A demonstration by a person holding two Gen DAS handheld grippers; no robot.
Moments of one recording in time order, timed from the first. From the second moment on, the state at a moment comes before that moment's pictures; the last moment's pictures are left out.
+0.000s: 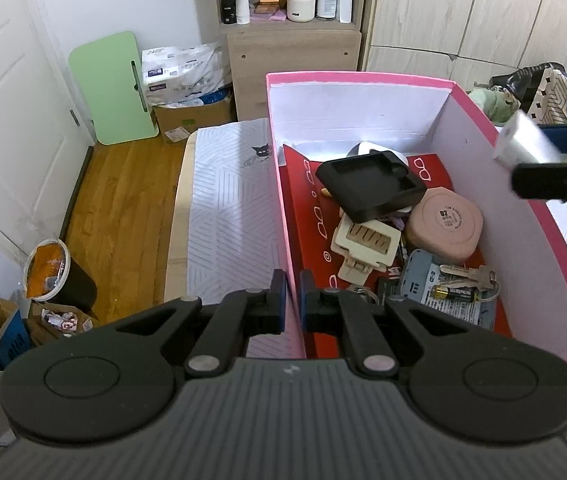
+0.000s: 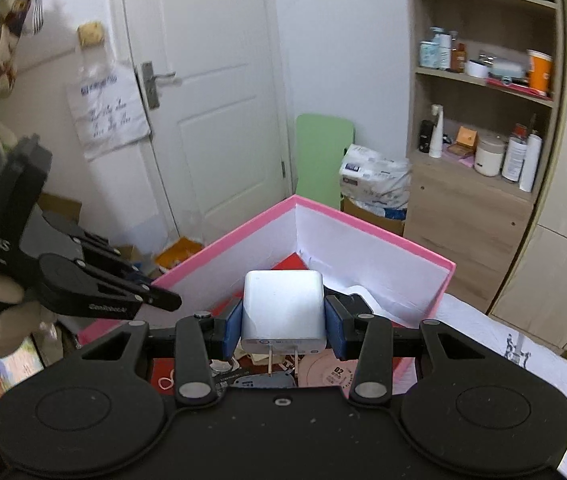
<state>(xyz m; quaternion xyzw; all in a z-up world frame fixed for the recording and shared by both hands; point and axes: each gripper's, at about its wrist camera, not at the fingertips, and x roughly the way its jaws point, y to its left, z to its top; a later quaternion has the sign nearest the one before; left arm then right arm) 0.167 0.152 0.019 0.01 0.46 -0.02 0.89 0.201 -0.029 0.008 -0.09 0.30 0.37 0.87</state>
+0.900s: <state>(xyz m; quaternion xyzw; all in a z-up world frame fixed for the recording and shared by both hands) 0.167 0.161 0.018 -0.02 0.45 -0.03 0.89 0.249 0.015 -0.037 -0.06 0.48 0.45 0.75</state>
